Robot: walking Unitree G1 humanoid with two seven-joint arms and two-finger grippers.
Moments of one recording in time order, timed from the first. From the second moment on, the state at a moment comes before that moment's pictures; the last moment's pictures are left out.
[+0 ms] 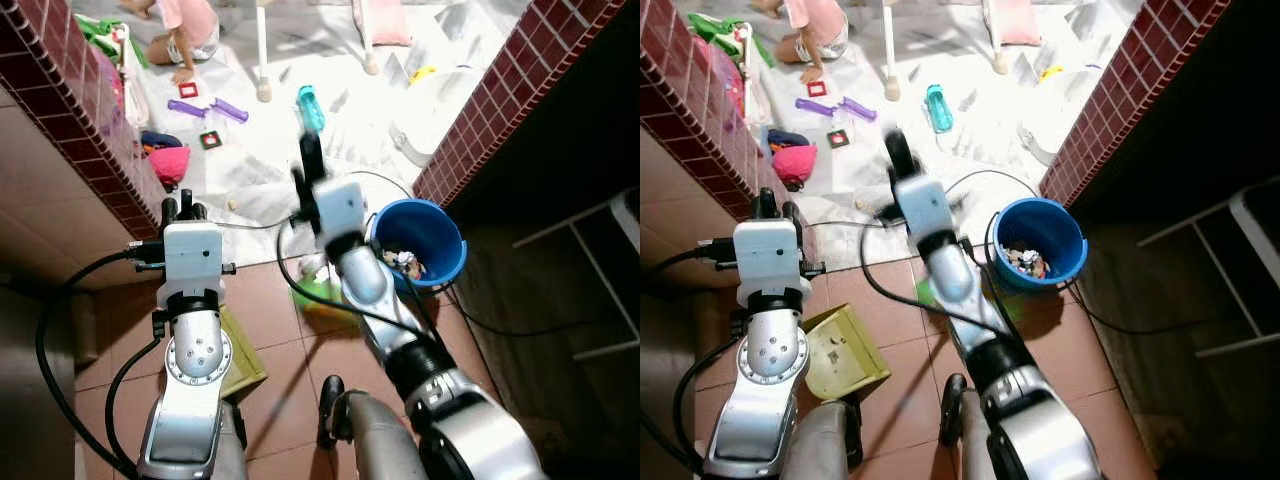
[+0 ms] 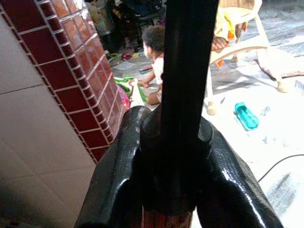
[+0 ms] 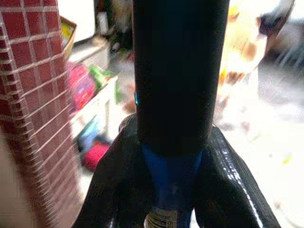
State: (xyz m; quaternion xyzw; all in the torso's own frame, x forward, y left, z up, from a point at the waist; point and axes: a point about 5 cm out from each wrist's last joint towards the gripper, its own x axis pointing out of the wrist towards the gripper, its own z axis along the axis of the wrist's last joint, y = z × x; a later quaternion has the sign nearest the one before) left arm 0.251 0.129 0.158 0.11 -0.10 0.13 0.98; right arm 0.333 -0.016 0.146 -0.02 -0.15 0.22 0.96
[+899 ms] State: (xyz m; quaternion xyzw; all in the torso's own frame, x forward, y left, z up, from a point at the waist) left arm 0.280 0.120 0.157 0.11 -0.11 0.12 0.98; right arm 0.347 -0.022 0.257 0.14 -0.20 0.38 0.89
